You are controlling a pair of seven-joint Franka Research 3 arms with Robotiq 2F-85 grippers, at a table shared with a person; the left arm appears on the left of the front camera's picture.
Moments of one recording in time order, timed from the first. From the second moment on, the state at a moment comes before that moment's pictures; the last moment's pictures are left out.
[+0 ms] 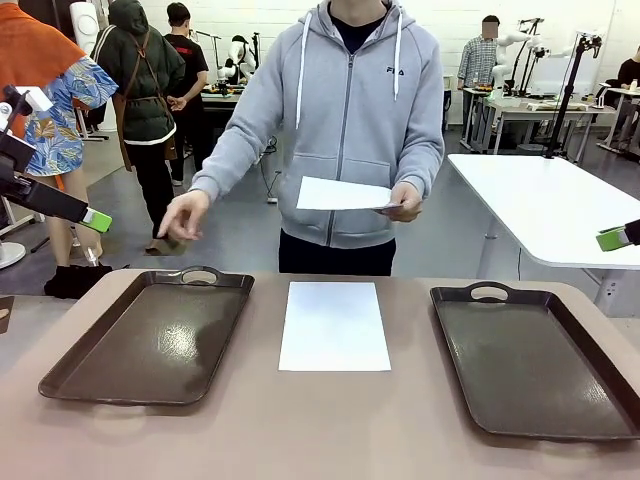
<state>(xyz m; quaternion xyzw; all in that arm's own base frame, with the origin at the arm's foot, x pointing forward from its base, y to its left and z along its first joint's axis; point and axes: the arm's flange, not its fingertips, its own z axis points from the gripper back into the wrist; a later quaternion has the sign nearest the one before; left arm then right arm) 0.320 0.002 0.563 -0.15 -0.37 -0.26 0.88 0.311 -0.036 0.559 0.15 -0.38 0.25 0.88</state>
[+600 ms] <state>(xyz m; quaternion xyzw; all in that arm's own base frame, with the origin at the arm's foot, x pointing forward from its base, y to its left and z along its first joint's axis) 0.320 0.002 0.563 -0.15 -0.37 -0.26 0.88 0.311 -0.036 0.559 0.15 -0.38 0.25 0.88</state>
